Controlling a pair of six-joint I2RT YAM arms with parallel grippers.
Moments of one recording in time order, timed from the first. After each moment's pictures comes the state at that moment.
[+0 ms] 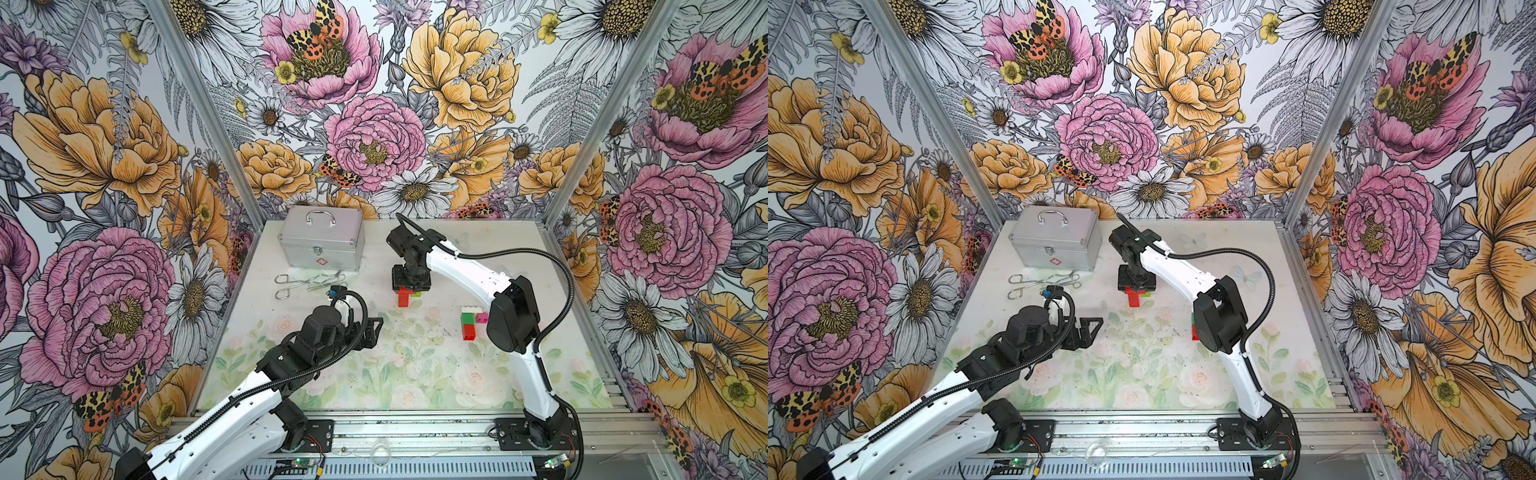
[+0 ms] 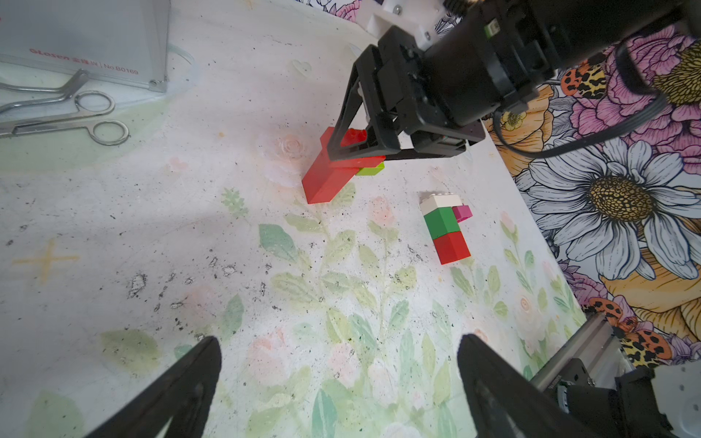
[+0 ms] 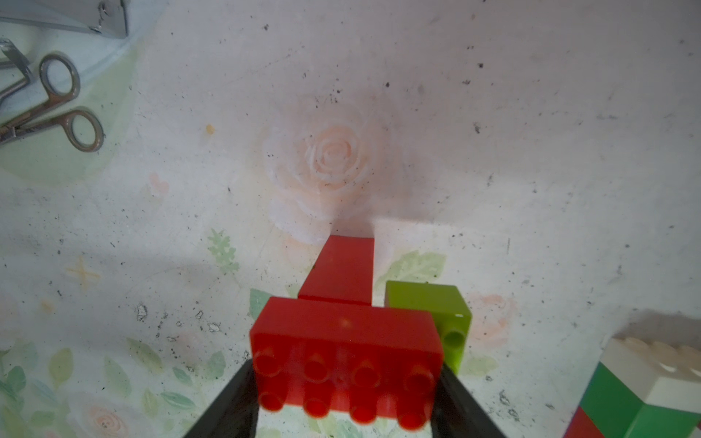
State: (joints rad) left arm -0.70 0.75 0.56 -0.40 -0.04 -0.59; right arm 0.69 2.23 2.10 -1.24 -0.03 0.64
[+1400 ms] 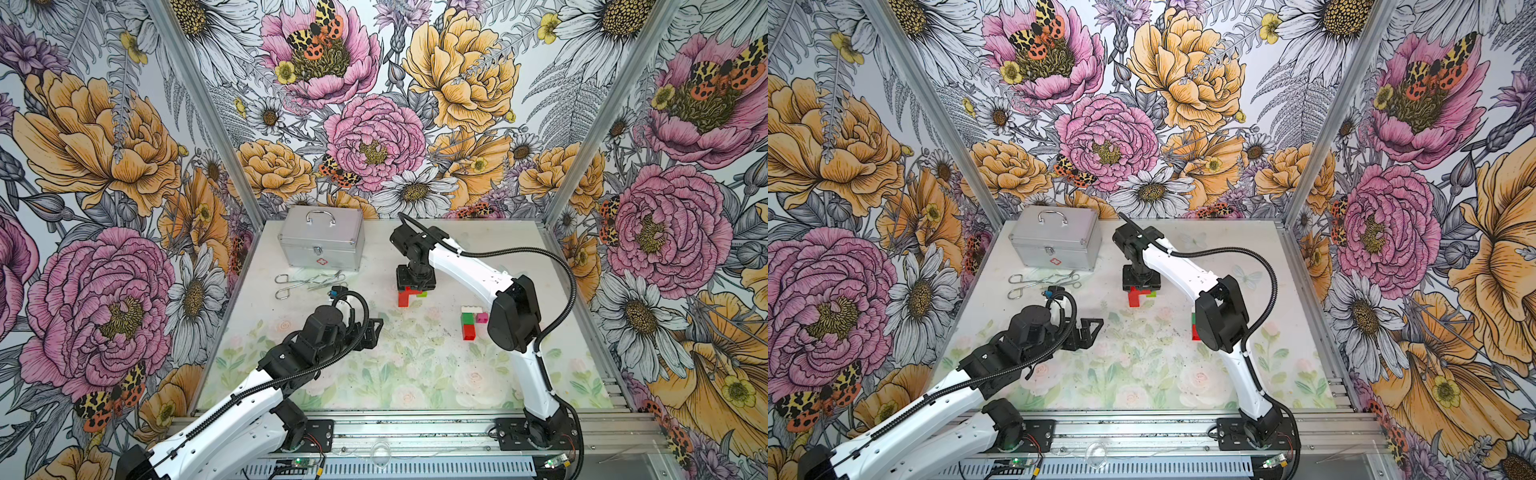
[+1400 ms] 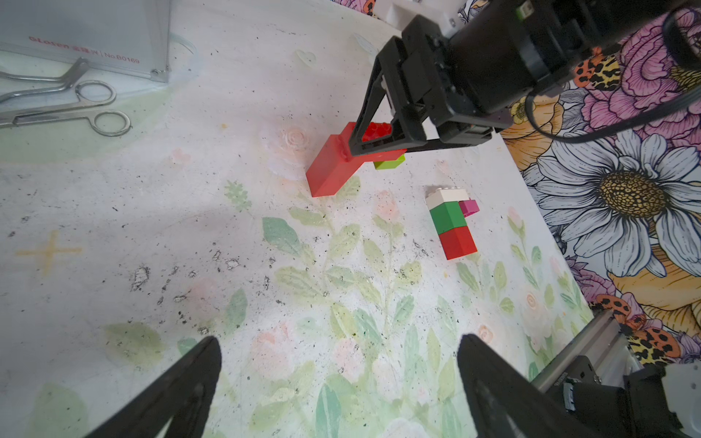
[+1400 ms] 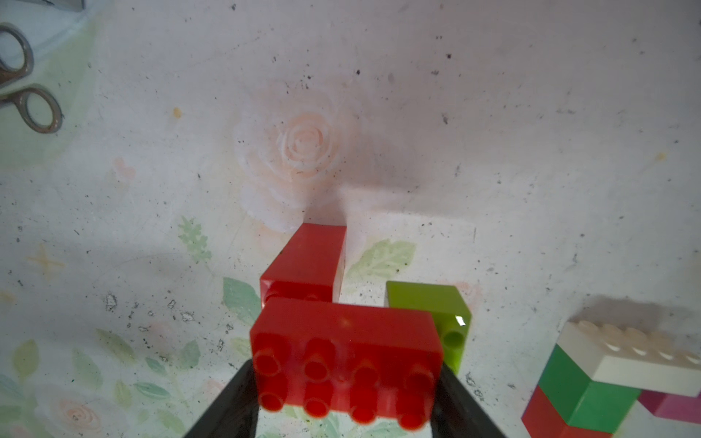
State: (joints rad) left arm -0.70 0.77 0.57 -0.41 -0.04 -0.59; right arm 0.67 2.23 2.11 -1.29 -0.02 0.60
